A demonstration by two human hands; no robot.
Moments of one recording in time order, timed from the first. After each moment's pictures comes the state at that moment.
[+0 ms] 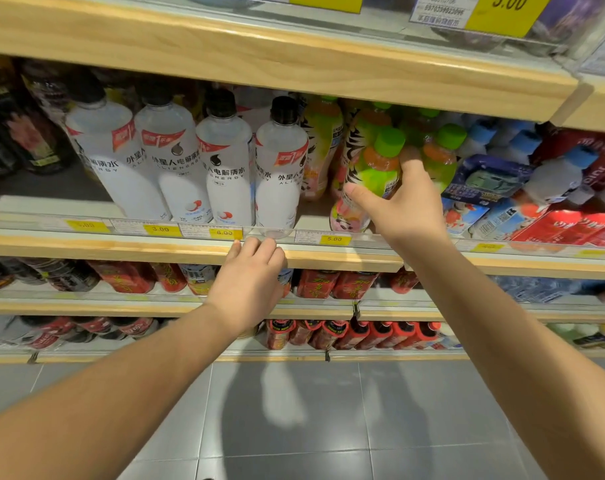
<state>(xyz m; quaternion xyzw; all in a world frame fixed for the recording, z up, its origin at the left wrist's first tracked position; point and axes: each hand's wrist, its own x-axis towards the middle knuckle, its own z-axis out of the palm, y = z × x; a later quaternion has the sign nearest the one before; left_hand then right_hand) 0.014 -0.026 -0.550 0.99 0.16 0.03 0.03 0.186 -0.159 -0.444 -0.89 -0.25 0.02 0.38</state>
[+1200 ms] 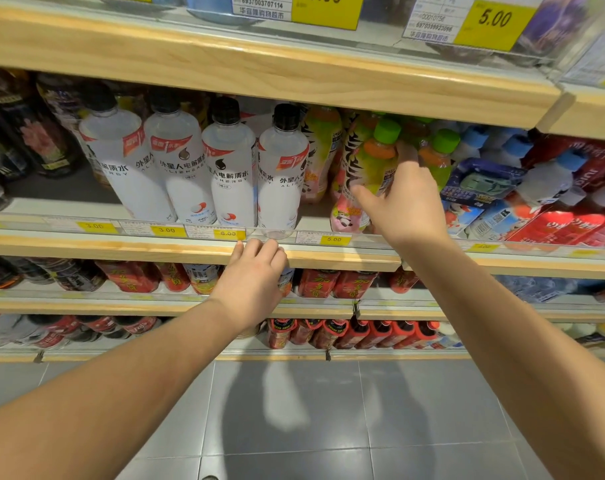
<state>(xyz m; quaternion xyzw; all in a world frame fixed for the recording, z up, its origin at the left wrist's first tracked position) 0.011 -0.025 -0.546 0.99 0.15 -0.01 0.04 0.190 -0.156 -0.438 -0.93 -0.27 -0.04 0.26</state>
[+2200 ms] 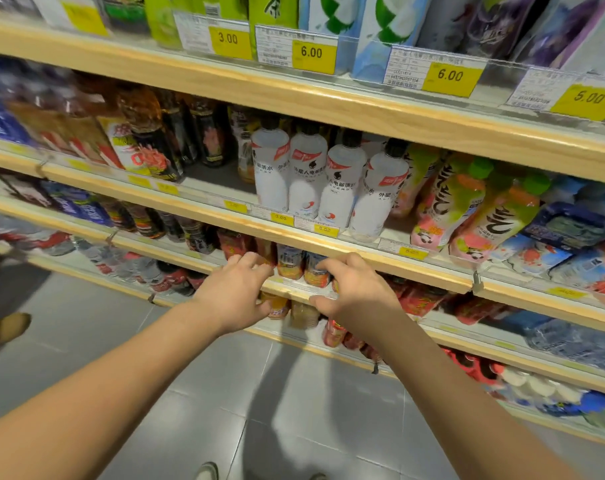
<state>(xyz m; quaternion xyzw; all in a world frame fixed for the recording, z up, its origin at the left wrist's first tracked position) -0.156 -0.009 -0.480 0.93 0.33 -0.10 0.10 0.021 -0.138 -0.460 -0.82 -0.52 0.21 0.11</state>
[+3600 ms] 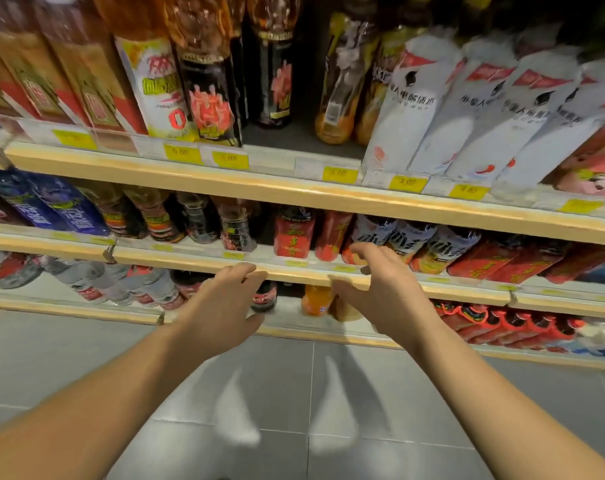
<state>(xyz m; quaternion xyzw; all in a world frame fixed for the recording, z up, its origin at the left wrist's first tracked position) -0.316 0.193 -0.647 0.97 0.22 -0.04 0.08 -0.122 0.012 -0.606 -0.87 -0.40 0.17 0.24</state>
